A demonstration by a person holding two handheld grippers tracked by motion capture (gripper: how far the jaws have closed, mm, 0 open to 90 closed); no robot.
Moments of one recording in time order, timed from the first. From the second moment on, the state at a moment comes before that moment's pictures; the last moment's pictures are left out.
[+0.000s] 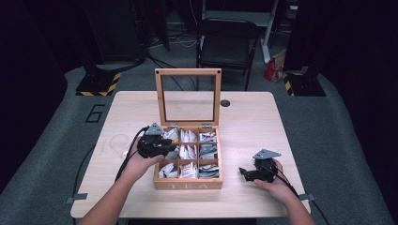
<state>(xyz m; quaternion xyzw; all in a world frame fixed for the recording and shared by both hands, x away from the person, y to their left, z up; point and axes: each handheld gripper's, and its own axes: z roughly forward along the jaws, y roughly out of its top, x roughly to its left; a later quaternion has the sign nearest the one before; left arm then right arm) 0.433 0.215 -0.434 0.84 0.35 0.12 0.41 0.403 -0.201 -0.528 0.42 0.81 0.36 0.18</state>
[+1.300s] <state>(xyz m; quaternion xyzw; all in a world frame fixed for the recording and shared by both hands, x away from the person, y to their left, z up) 0.433 0.218 -0.435 0.85 0.34 0.11 0.39 0.403 -0.201 -0.528 0.42 0.81 0.36 0.18</state>
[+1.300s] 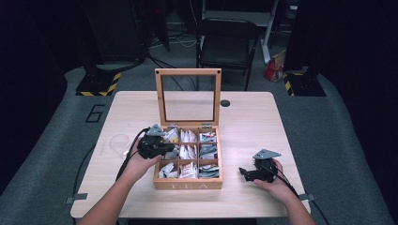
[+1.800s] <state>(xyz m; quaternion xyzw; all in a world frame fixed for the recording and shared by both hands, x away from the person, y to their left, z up) 0.425 0.230 -0.423 0.84 0.34 0.11 0.40 0.403 -0.201 -0.528 0.42 0.81 0.36 0.18</state>
